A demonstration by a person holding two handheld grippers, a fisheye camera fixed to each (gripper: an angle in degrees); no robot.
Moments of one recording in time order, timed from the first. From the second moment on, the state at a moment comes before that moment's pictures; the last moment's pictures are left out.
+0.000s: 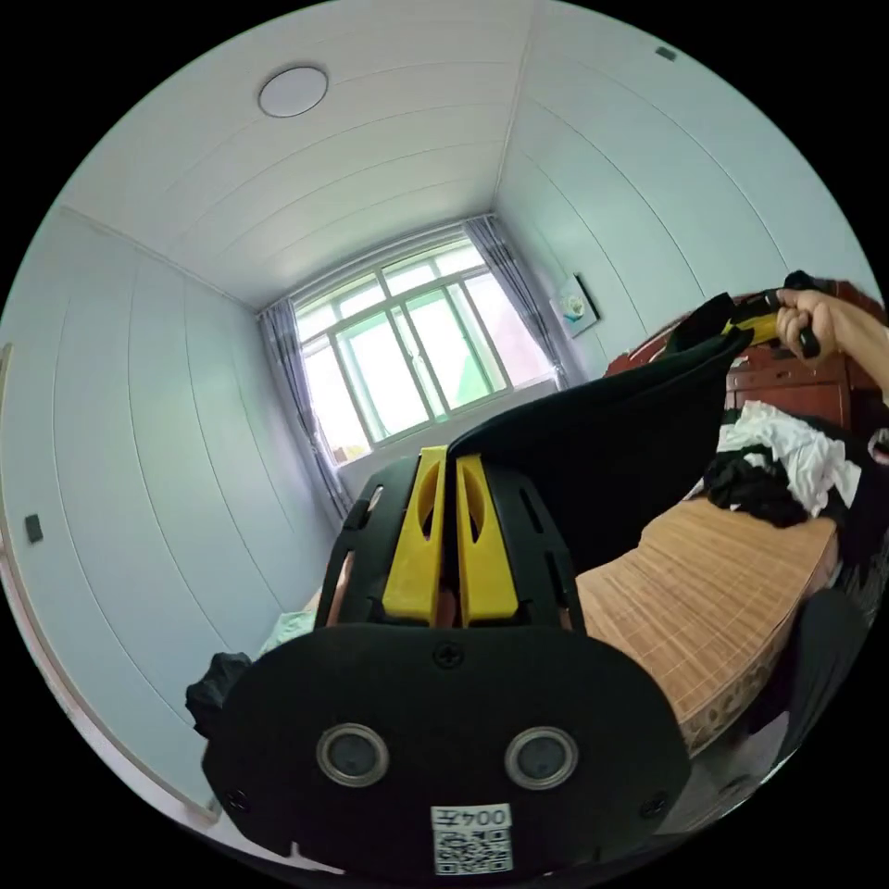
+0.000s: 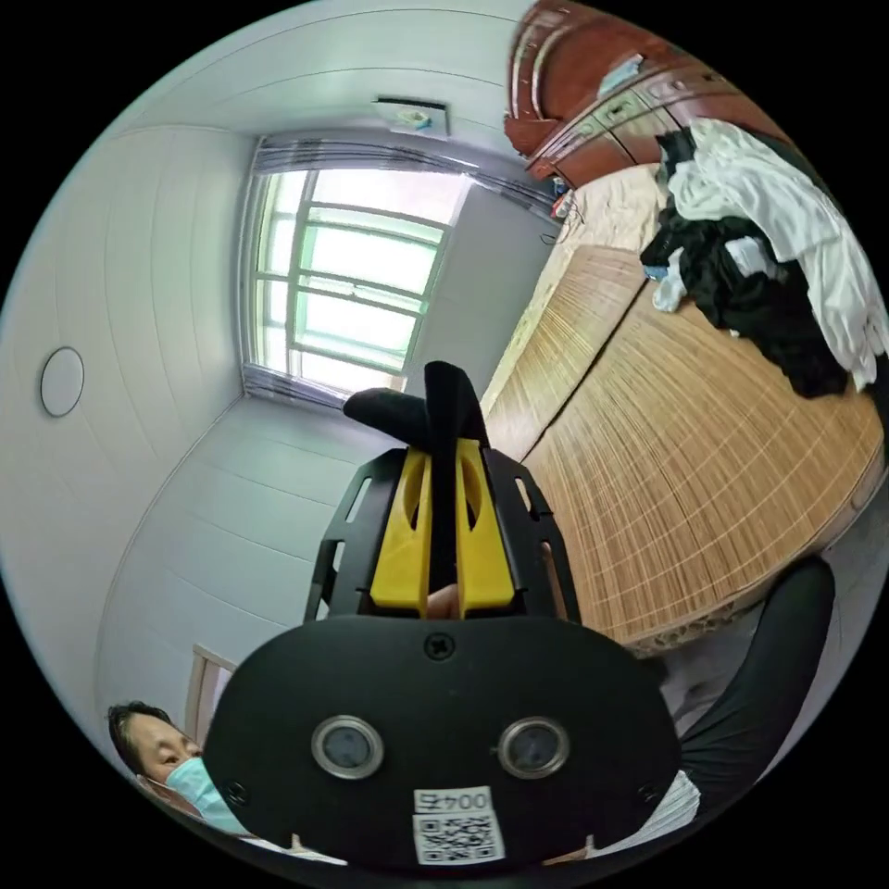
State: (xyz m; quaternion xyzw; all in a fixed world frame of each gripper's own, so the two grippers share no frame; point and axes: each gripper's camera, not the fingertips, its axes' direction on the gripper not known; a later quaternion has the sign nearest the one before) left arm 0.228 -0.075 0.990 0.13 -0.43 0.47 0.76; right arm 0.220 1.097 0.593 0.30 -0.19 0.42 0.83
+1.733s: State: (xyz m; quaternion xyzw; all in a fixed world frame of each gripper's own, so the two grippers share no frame) left arm -0.018 0.259 1.353 -0.56 0.01 -0.11 0.82; right arm 0.439 1.313 1.023 0.20 -0.23 0.59 0.75
